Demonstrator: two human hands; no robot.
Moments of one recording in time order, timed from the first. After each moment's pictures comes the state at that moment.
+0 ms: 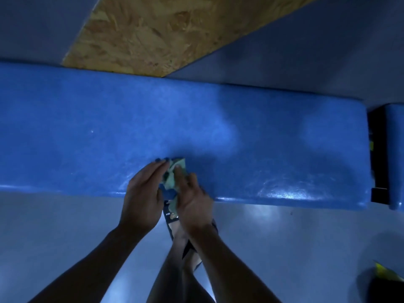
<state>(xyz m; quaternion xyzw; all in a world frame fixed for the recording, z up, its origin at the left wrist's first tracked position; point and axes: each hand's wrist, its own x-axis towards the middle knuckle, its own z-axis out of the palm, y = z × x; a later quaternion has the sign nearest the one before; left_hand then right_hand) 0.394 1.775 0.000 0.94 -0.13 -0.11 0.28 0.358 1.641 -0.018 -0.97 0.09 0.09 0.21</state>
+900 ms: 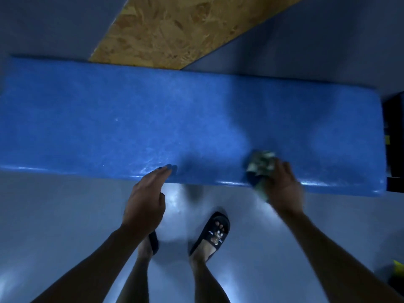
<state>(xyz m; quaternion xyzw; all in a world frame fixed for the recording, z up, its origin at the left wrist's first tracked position) 0.345 1.819 0.018 0.94 -0.07 -0.16 0.29 0.313 1.485 0.002 -0.96 0.21 0.10 0.17</state>
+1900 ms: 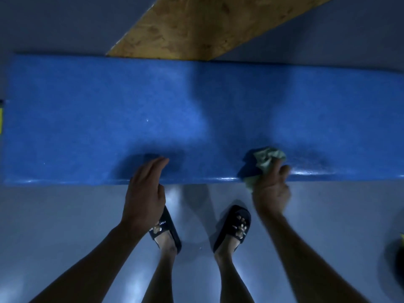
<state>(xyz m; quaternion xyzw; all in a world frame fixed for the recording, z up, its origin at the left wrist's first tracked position) 0.393 1.934 -0.003 0.94 -0.09 -0.17 0.30 0.333 1.651 -0.029 -0.92 0.37 0.08 0.12</state>
